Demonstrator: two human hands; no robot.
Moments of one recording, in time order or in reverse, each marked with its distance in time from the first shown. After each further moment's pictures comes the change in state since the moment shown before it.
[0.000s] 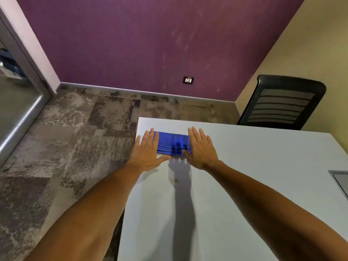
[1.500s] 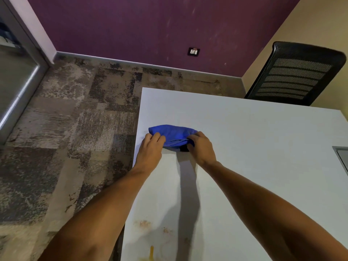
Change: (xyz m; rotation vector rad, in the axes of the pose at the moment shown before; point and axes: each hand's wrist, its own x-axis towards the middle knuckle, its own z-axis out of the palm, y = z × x) left_hand -0.086 0.026 0.058 -0.225 0.427 0.100; right_hand -0.076 -0.033 0.049 0.468 0.072 0.097
